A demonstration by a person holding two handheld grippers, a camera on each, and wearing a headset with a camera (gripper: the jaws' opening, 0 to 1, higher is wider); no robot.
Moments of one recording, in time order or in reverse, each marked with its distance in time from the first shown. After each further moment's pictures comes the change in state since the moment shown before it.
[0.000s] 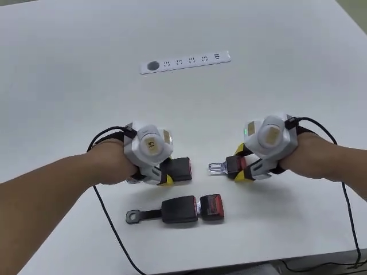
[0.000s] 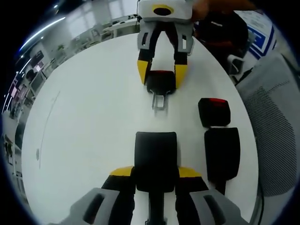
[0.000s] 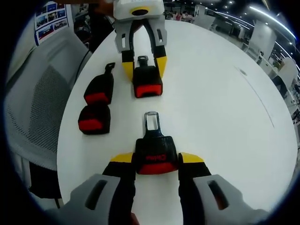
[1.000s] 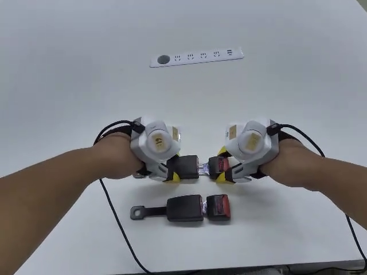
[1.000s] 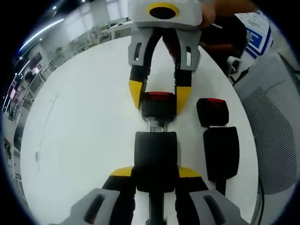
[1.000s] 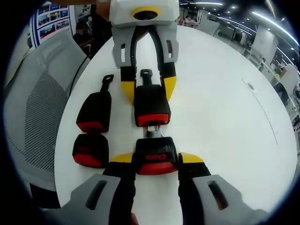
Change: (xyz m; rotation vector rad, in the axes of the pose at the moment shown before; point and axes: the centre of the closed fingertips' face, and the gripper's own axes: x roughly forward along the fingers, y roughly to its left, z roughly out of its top) left arm 0.000 0.000 0.000 0.010 -0.024 -0.018; right arm 0.026 0.010 0.039 -0.034 -0.031 0.003
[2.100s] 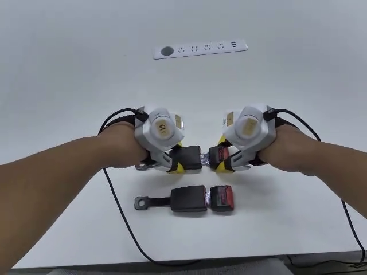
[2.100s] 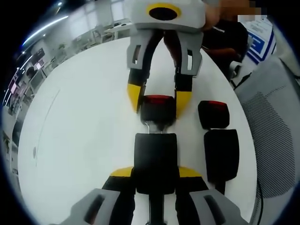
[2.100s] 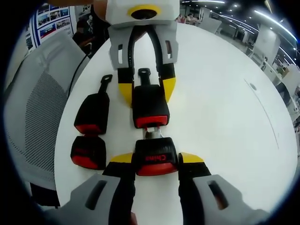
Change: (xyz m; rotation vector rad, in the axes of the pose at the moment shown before) left arm 0.002 0.001 0.001 -0.037 -0.016 -0.010; right arm 0.001 -0.007 -0.001 -0.011 0.021 0.018
